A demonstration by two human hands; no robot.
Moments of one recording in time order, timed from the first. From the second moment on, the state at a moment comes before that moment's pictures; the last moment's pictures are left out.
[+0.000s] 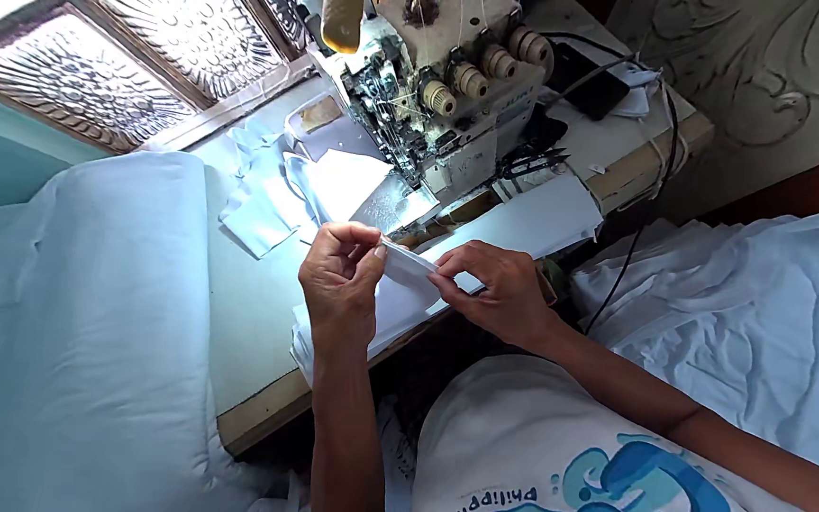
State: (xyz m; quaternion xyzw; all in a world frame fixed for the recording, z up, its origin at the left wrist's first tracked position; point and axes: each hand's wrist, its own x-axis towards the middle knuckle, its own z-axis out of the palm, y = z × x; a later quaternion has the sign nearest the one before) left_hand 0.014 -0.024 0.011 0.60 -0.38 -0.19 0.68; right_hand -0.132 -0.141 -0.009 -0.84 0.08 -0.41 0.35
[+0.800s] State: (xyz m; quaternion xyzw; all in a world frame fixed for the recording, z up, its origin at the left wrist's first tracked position) left_hand 0.008 -0.081 -0.004 0.81 -0.48 0.10 0.32; right_hand -0.116 -0.163 -0.004 -0.88 0.22 -0.32 0.28
